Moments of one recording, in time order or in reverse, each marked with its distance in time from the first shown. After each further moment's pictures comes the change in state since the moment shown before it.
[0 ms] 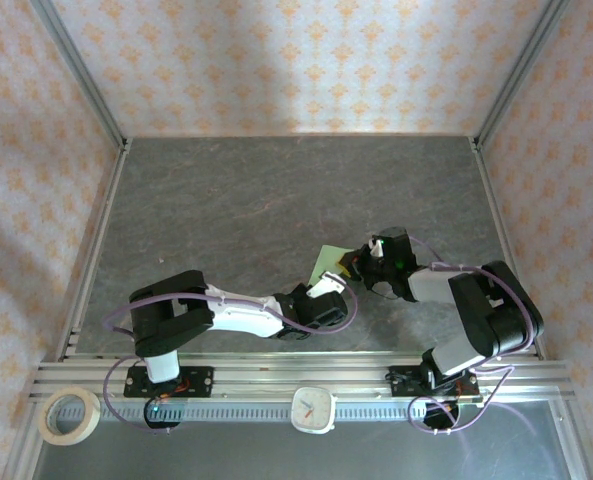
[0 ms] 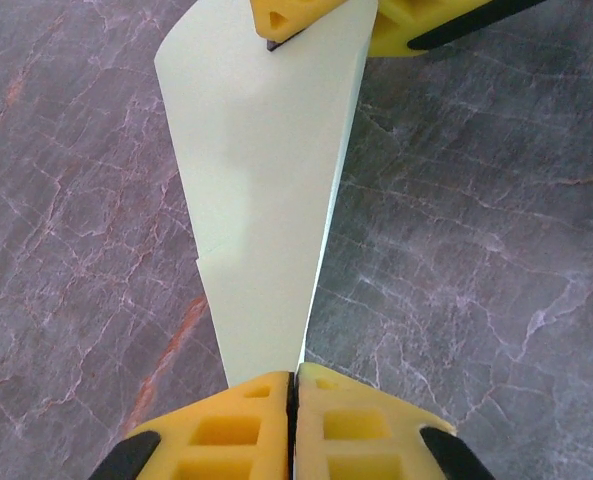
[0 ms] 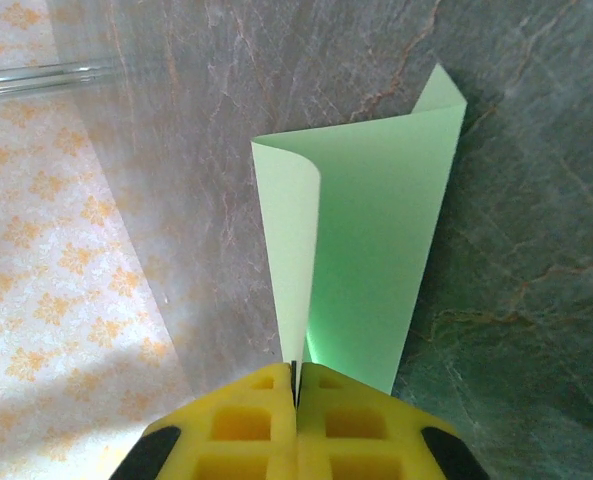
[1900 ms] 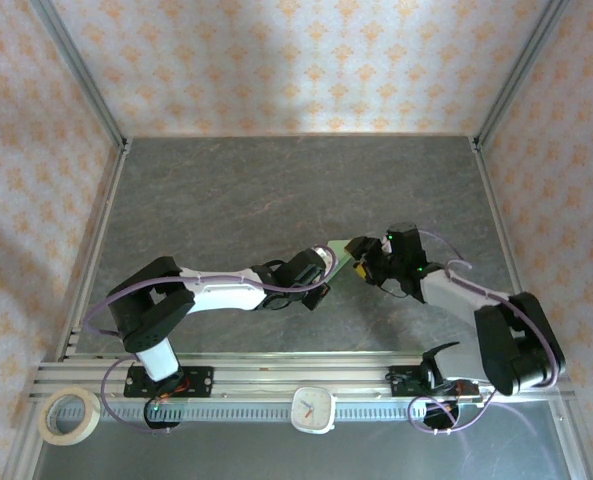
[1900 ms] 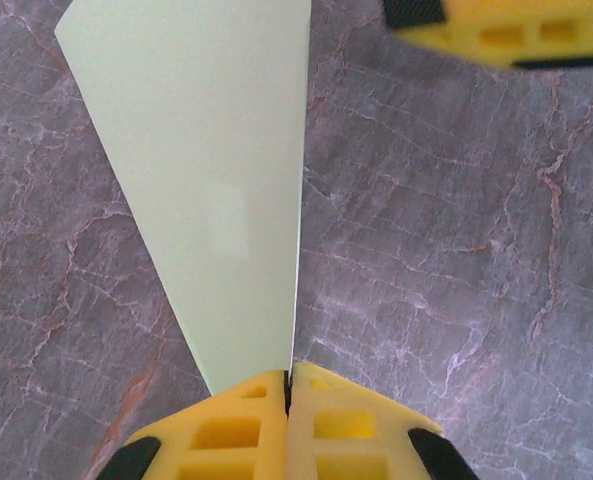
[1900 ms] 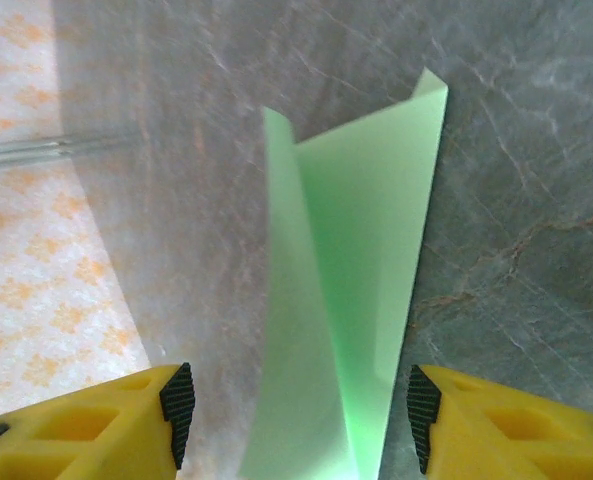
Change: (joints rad) left arm 0.239 -0.086 -0.014 0.067 0.545 0.077; right arm -0.014 -0.196 0.046 -0.280 0.140 -0.014
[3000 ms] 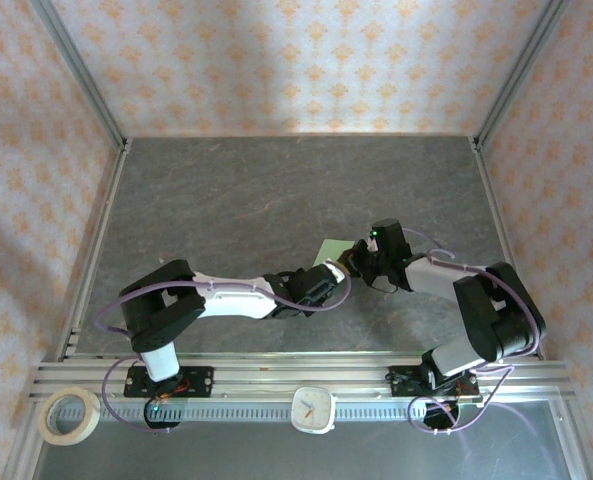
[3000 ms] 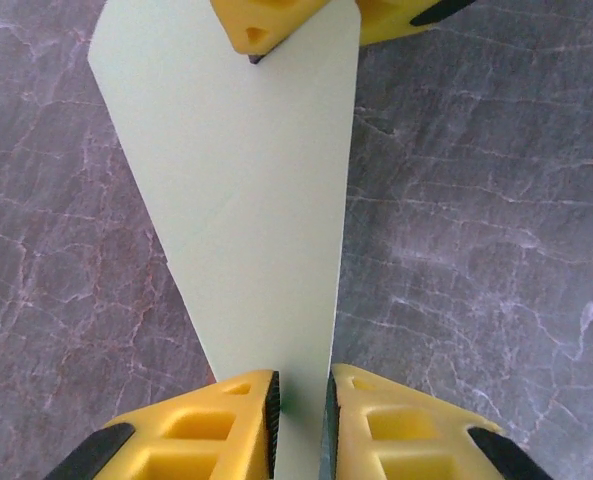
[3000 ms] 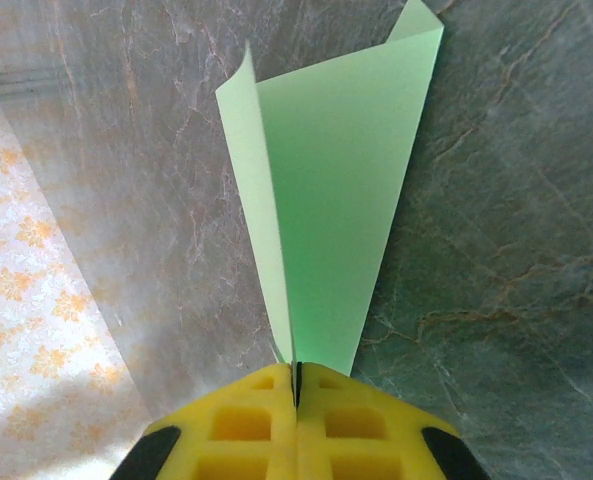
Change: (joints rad) left arm -0.096 0.051 0.033 -0.084 -0.306 0.185; right arm 0.049 0.172 0.080 0.005 -0.049 -0.038
